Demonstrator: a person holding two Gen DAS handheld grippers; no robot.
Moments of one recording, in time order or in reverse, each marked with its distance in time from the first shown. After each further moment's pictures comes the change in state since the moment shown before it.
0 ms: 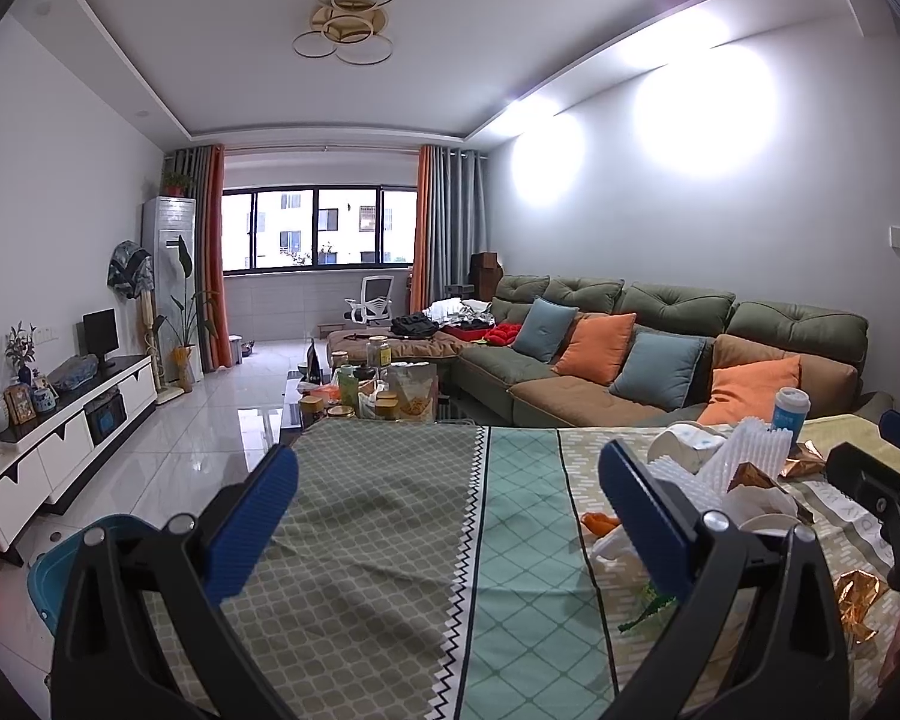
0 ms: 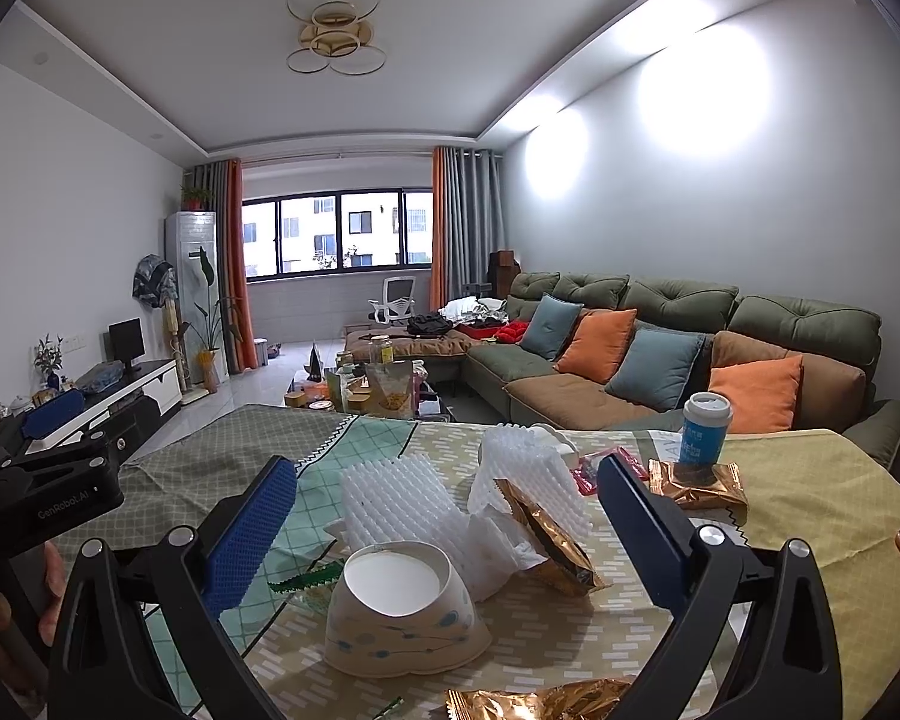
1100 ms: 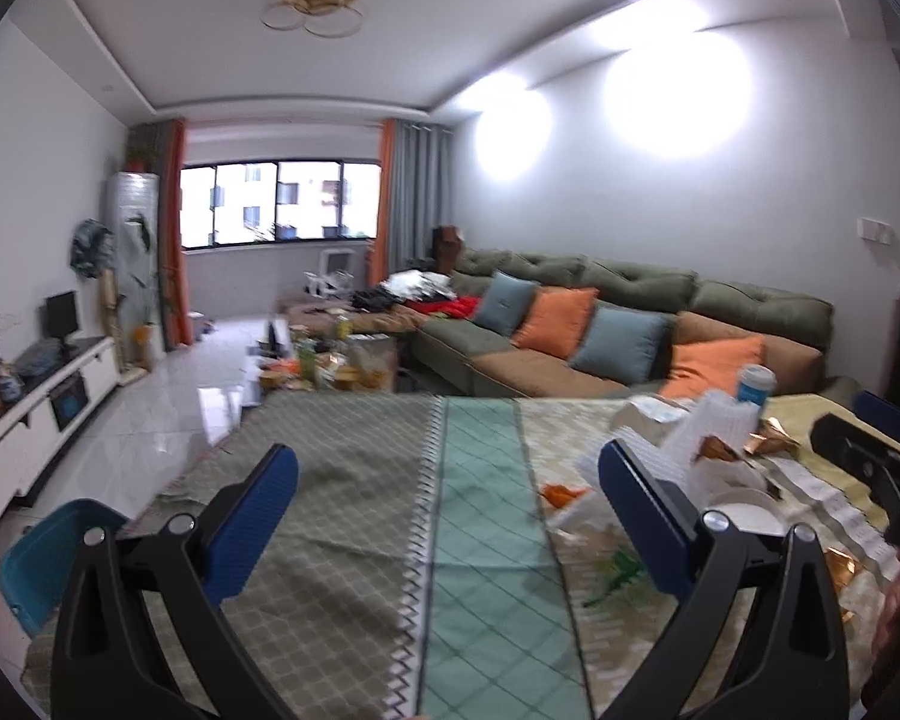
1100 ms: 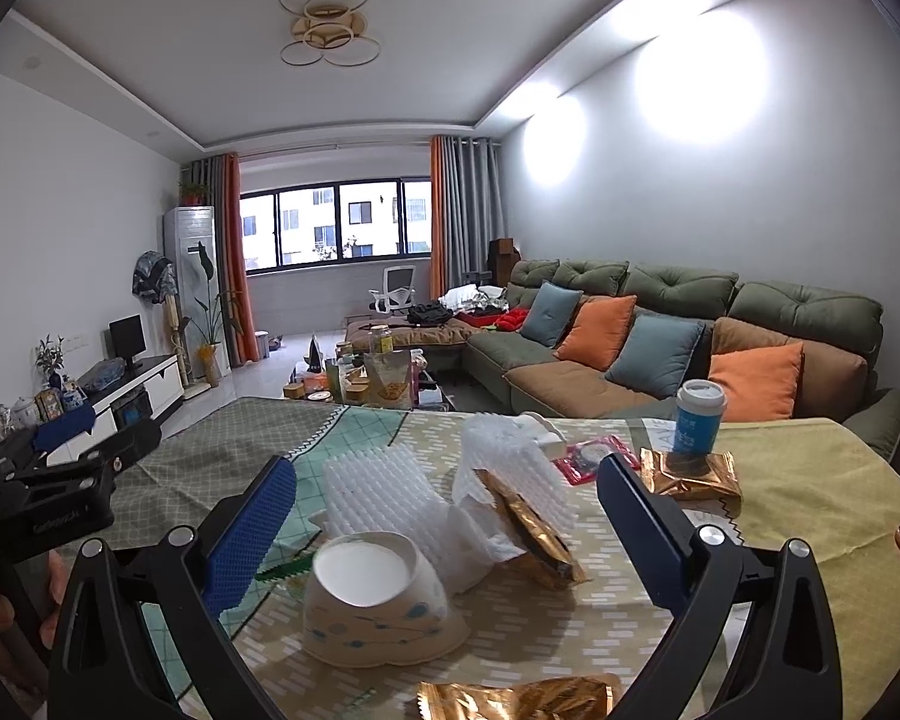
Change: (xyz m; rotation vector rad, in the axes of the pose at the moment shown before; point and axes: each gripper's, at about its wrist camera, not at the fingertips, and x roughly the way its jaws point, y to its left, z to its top) left arm 0.008 -0.006 -0.011 -0.004 0.072 -0.133; right arm 0.001 -0.020 -0.001 0.034 0.033 -0.003
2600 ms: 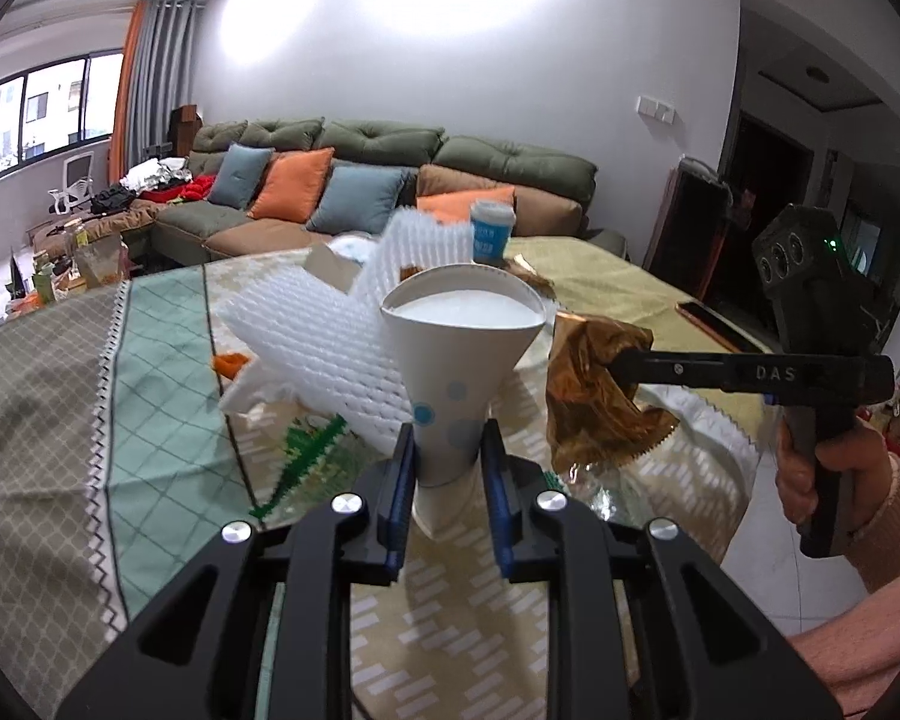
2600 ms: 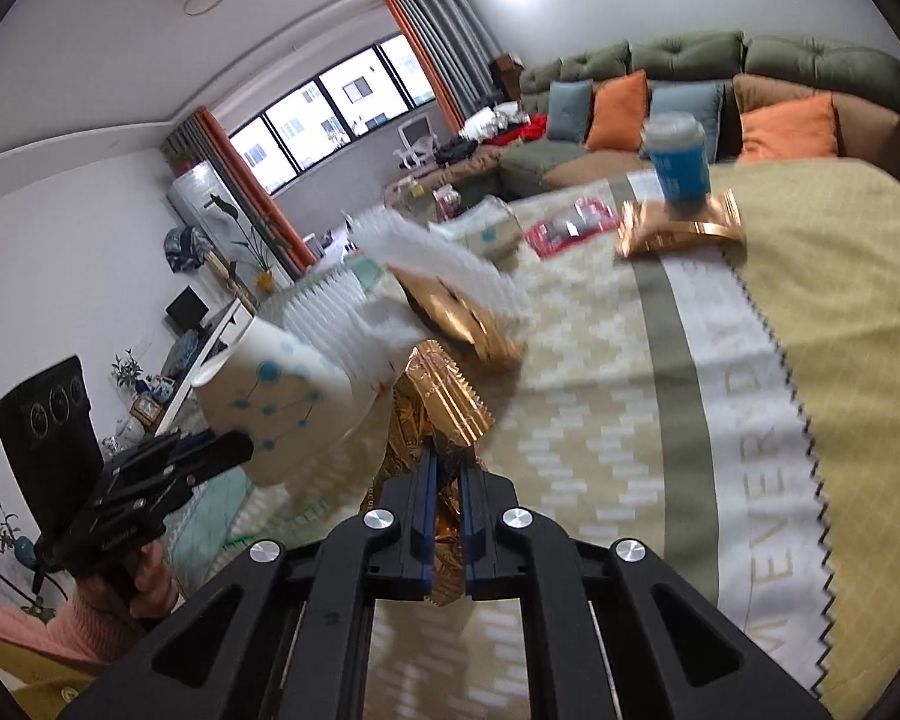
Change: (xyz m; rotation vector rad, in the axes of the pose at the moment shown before) left arm 0.037 -0.072 -0.032 0.132 0.341 -0.637; right arm 0.008 -0.099 -0.034 0.314 0.394 0.229
